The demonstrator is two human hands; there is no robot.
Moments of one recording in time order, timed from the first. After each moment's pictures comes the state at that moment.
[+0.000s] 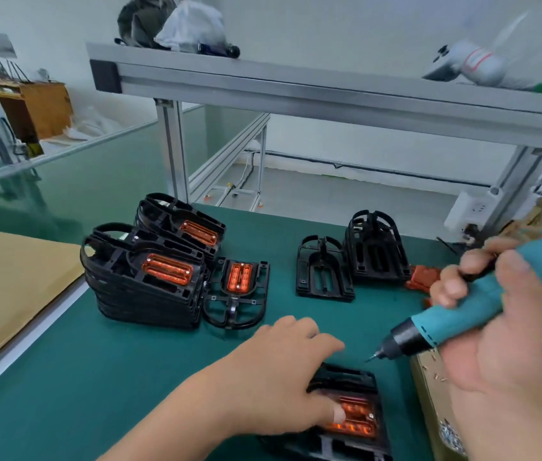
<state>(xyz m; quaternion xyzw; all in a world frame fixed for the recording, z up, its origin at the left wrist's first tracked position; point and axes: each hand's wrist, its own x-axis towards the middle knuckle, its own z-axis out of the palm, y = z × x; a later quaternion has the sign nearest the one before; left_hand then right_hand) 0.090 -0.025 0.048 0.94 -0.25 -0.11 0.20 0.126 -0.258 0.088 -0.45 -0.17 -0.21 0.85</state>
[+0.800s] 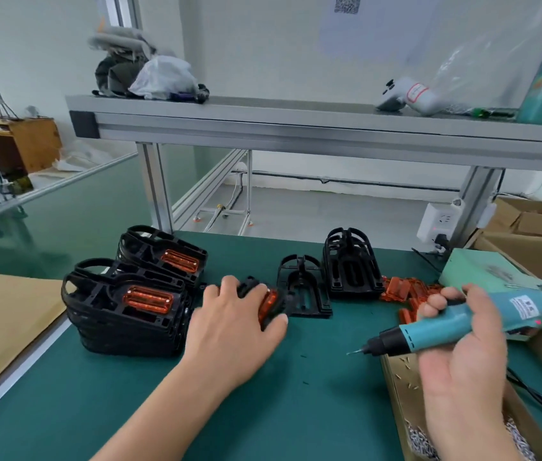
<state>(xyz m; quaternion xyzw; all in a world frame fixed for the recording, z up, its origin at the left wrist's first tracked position) 0.133 -0.020 0.052 0.99 0.04 0.12 0.10 0.145 -0.283 0.058 -0.31 0.02 -0.28 0.91</state>
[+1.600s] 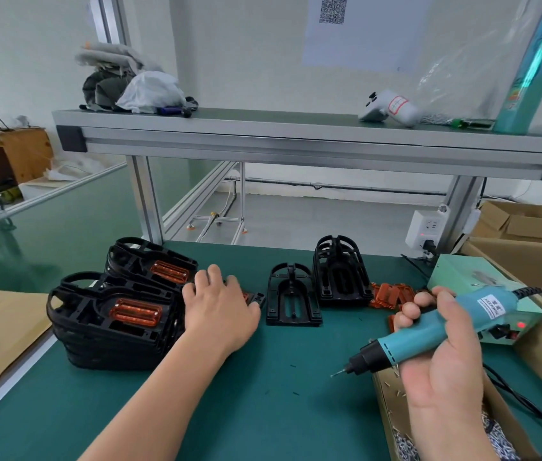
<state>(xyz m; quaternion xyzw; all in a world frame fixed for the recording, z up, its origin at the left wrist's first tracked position) 0.195 -0.015 0.052 0.99 0.10 0.05 0.01 0.146 -0.285 0.061 -0.34 -0.01 -0.21 0.91</state>
